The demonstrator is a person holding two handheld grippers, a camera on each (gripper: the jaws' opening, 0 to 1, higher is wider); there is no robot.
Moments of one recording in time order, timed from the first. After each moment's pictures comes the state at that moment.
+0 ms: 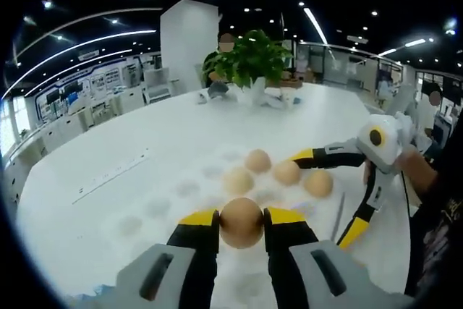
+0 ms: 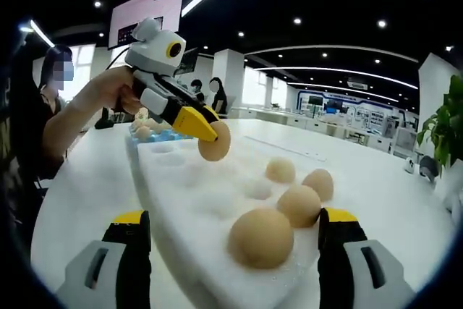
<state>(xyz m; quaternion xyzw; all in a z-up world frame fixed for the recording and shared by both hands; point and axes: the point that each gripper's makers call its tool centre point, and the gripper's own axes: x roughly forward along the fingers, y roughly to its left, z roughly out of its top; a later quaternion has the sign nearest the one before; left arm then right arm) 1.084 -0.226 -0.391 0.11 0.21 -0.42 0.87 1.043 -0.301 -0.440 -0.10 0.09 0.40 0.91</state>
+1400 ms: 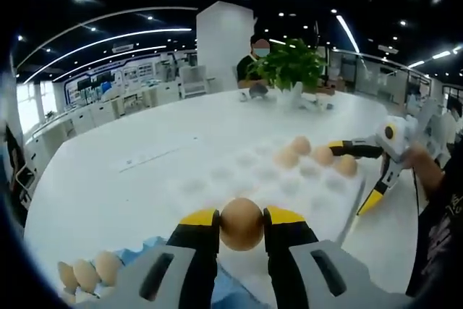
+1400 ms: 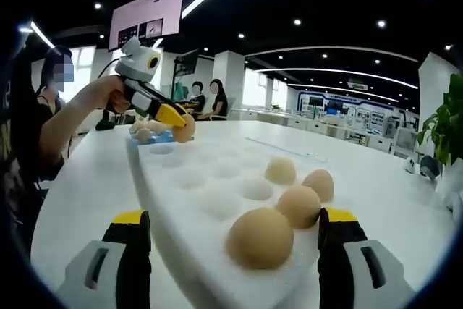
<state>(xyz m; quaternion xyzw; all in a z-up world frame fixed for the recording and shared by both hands) 1.088 -0.126 -0.391 0.08 0.22 -0.33 0.92 1.042 -0.299 -0.440 -0.09 0.08 0.41 0.90</state>
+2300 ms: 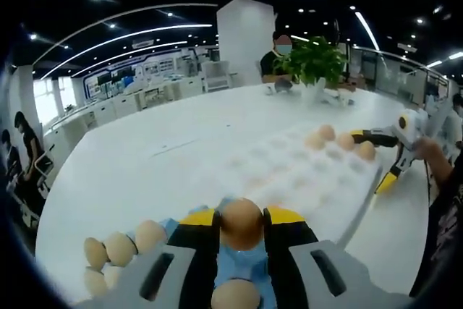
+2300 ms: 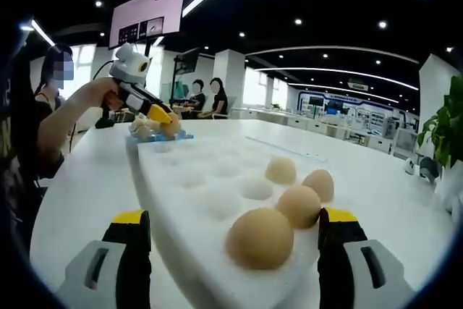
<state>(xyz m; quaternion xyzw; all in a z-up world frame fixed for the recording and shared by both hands) 1.080 -0.062 -0.398 0.09 0.23 -0.26 0.93 1.042 -0.299 -0.441 -0.10 0.08 0.41 0.90</state>
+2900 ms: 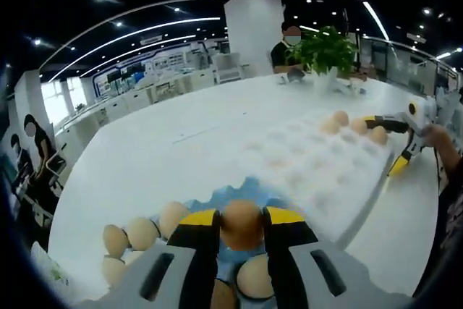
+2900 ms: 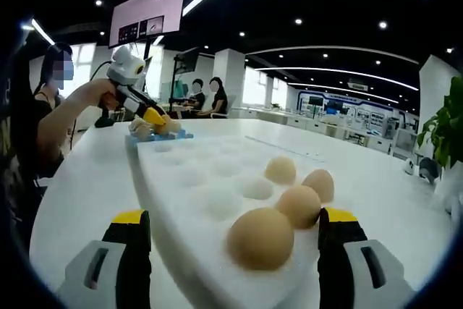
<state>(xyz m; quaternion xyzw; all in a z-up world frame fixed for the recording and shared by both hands) 1.076 -0.033 -0.410 0.12 0.25 -0.22 0.93 1.042 -0.298 -0.441 -0.10 0.08 0.40 0.90</state>
